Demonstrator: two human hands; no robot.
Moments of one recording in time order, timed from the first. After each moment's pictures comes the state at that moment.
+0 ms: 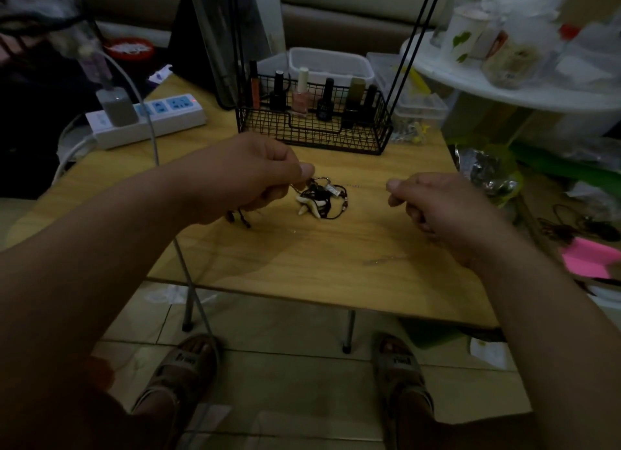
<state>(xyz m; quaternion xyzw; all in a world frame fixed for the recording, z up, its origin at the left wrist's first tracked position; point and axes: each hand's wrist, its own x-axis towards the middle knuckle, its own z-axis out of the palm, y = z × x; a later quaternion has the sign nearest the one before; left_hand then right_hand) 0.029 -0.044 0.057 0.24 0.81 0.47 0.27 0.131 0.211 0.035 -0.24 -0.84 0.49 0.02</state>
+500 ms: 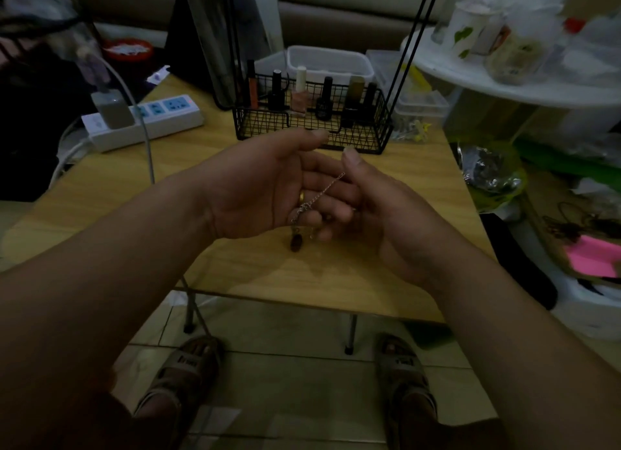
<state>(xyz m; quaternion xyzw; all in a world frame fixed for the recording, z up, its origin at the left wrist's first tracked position) 0.033 -0.018 0.052 0.19 0.54 0.66 0.49 0.127 0.149 0.035 -0.04 -0.68 0.73 -0.06</state>
